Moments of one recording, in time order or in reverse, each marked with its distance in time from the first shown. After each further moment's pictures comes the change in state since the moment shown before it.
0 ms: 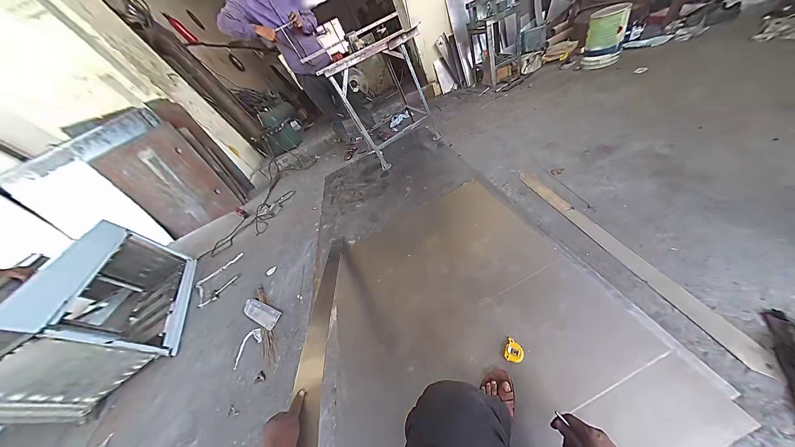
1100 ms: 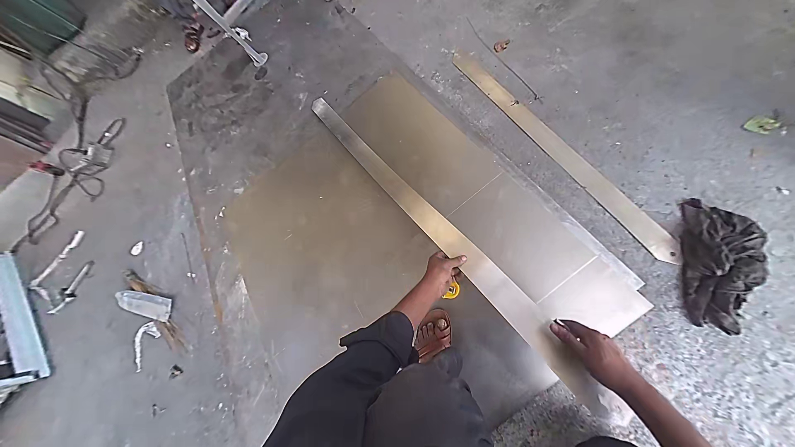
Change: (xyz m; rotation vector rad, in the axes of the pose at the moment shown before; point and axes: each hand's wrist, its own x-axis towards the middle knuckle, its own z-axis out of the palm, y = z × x) left_hand -0.304 0.262 0.388 -0.414 -1.245 -0.046; right_hand 0.011 0.095 -0.116 0.026 0.130 0.398
